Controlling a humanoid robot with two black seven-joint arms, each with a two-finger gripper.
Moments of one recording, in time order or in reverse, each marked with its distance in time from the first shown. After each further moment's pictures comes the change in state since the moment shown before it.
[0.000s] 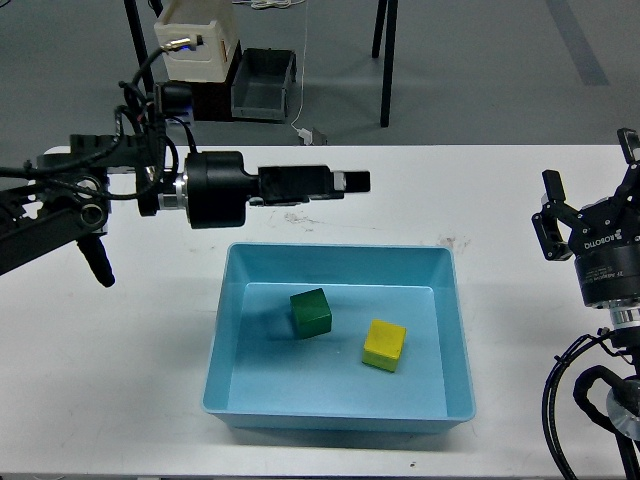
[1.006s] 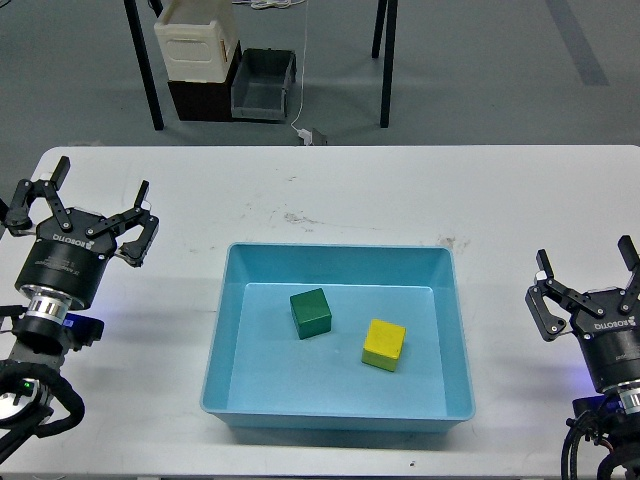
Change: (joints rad) left arm 0.910 -0.061 -0.523 -0.263 -1.373 0.114 0.000; right arm -0.309 0.000 0.021 0.025 0.752 0.139 -0.218
